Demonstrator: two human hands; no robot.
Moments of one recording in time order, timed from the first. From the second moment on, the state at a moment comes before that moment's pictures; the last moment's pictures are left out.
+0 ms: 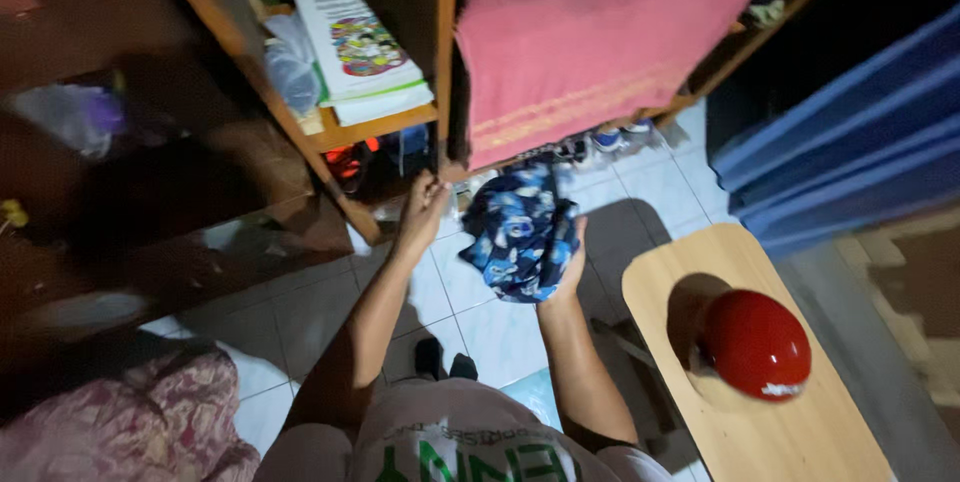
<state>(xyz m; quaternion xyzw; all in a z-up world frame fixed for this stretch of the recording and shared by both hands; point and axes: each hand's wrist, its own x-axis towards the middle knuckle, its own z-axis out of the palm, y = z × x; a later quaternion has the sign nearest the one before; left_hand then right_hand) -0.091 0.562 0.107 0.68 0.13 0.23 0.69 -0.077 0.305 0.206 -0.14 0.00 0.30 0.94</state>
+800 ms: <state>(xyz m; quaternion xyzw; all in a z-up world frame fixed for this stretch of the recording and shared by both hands) 0.046 0.792 0.079 0.71 0.31 0.30 0.55 -0.083 0.494 0.226 -0.17 0.04 0.24 0.96</state>
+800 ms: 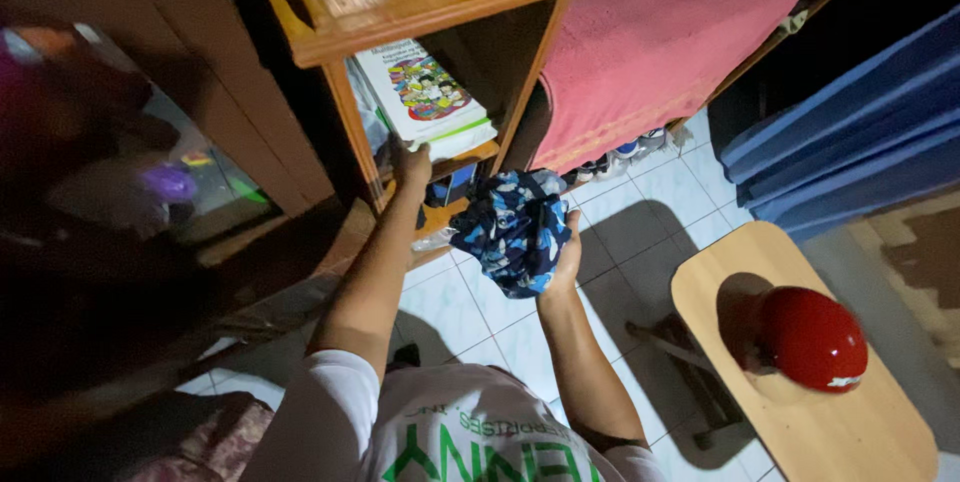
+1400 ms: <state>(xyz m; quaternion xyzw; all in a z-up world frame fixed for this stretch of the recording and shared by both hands) 0.096 0.823 0.106 0.49 0.38 0.13 0.77 -0.088 0.480 0.240 -0.20 0.09 0.24 0.95</state>
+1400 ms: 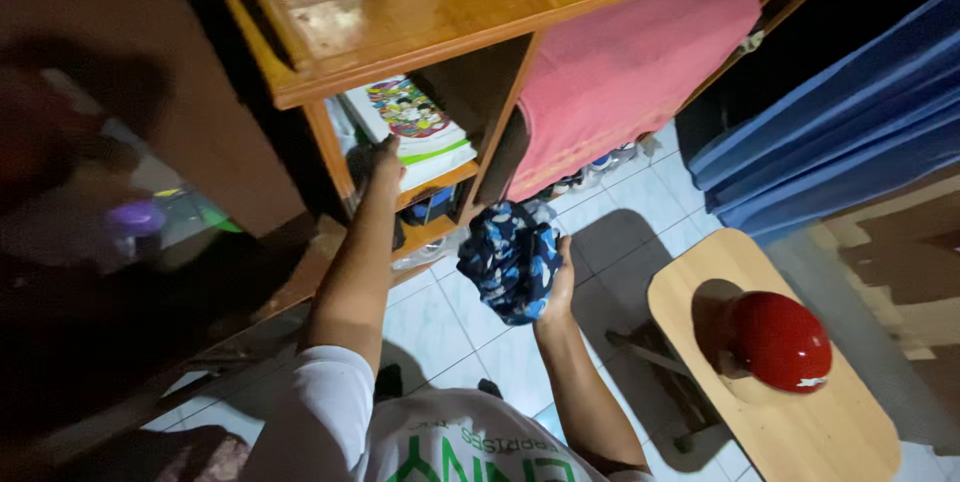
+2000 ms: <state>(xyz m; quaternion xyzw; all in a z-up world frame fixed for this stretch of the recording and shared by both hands) -0.045 0.762 0.137 0.42 0.28 0.27 0.82 -0.057 0.438 0.221 -0.16 0.04 0.24 0.96</state>
